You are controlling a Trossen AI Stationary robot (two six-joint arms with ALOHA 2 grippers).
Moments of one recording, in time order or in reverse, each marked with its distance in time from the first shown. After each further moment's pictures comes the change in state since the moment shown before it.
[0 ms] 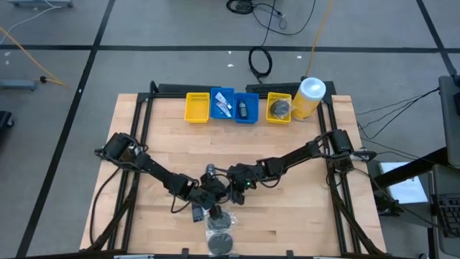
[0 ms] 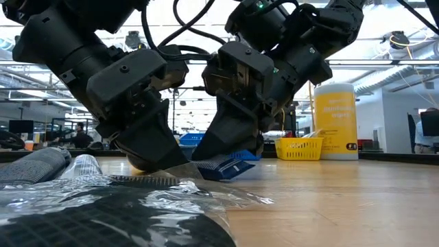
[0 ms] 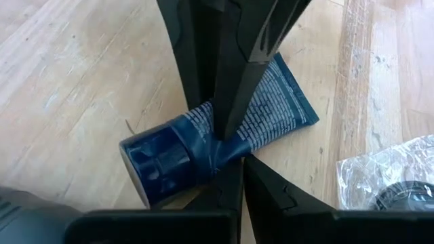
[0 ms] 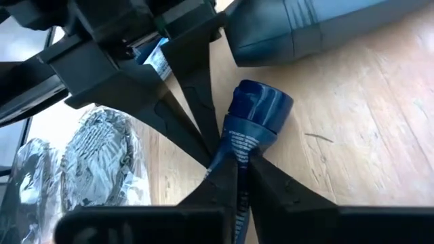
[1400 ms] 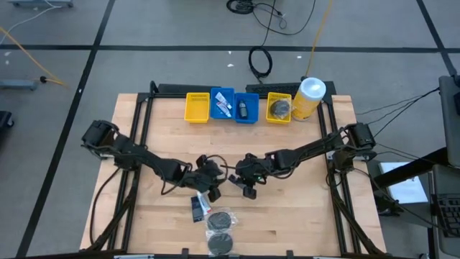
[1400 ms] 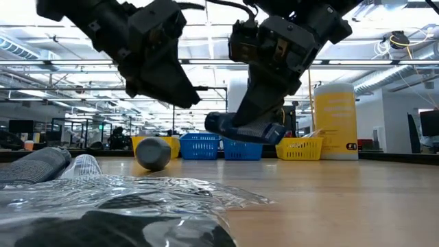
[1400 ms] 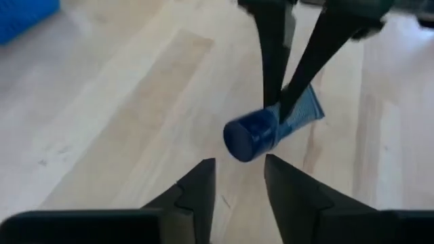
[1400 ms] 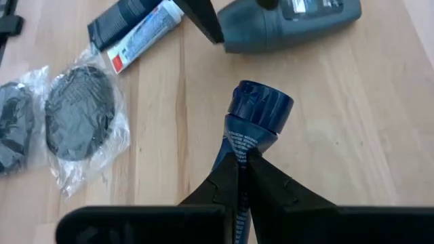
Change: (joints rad) left arm 0.082 -0.276 0.000 -0.198 -0.085 0.092; right arm -0.027 -0.255 -0.014 -0.352 0.123 -0.199
